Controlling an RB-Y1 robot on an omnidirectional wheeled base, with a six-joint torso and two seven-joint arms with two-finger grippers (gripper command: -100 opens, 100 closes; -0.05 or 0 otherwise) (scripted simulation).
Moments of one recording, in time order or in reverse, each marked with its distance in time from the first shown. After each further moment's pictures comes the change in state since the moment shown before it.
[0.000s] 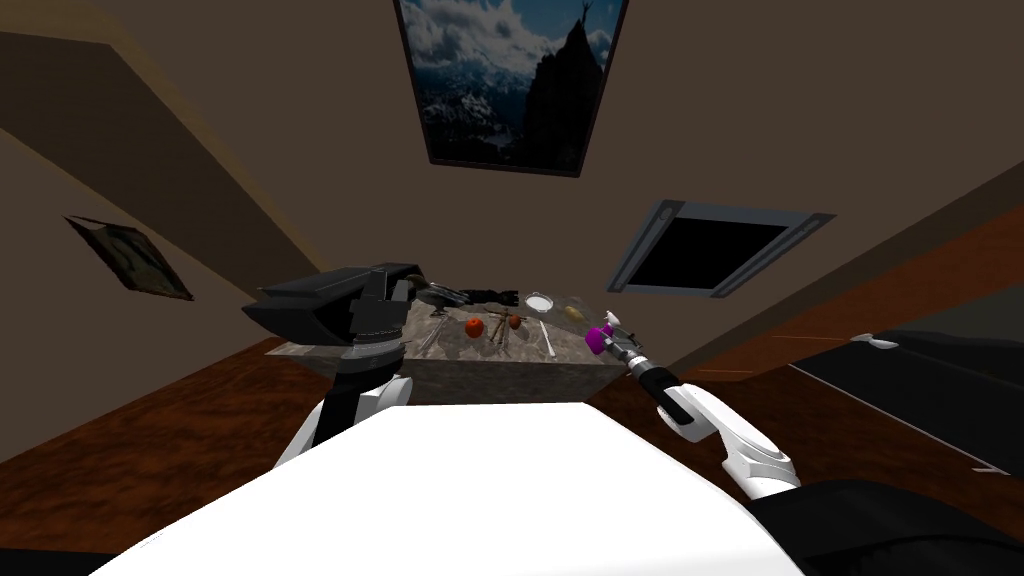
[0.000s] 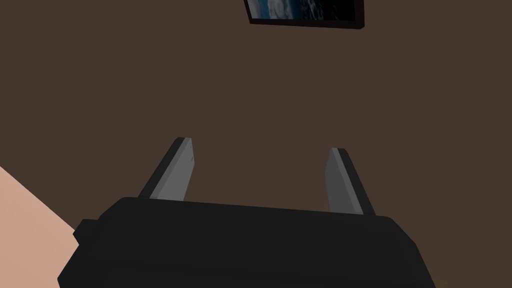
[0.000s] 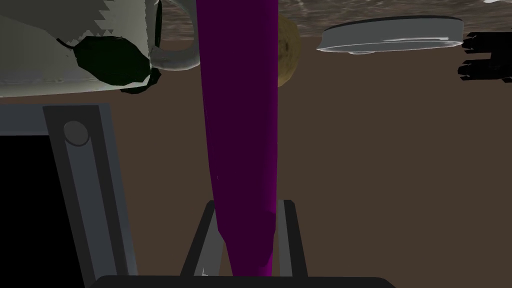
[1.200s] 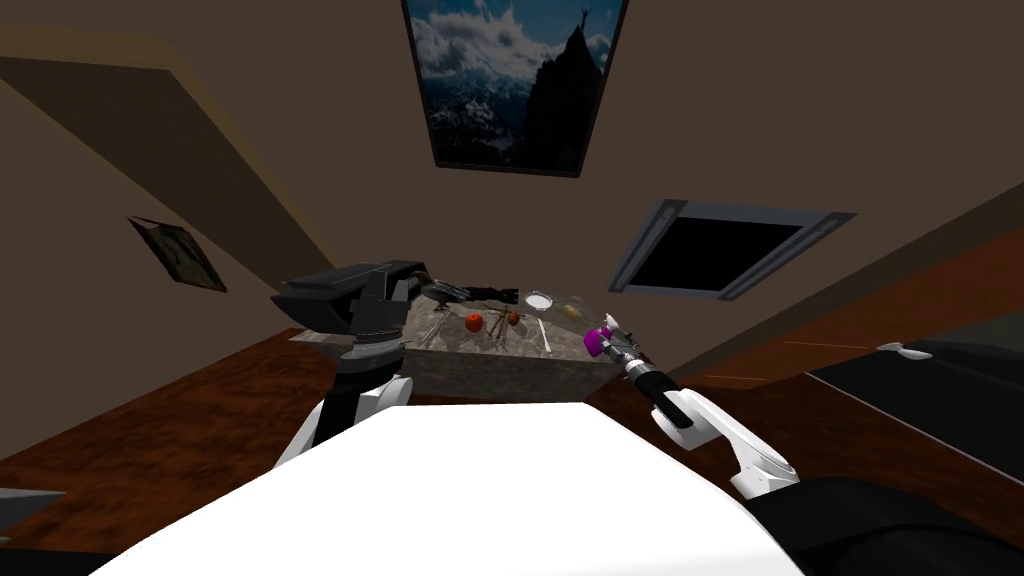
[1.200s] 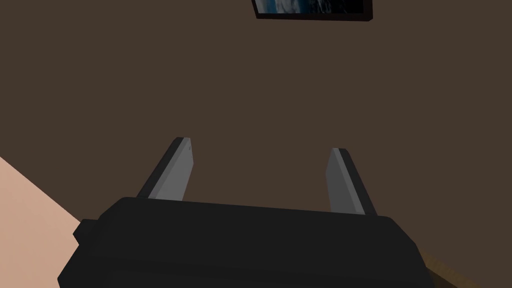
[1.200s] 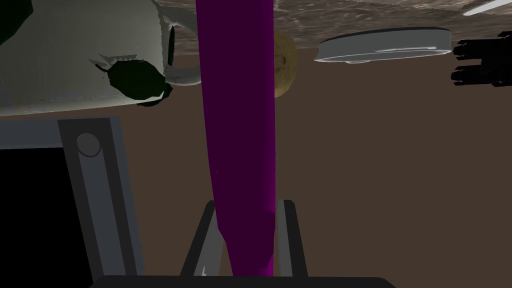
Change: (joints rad) left arm 0.000 0.000 0.000 0.000 0.000 0.000 0.000; right arm 0.075 -0.030 0.065 -0.120 -0.231 0.148 0.174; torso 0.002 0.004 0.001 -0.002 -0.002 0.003
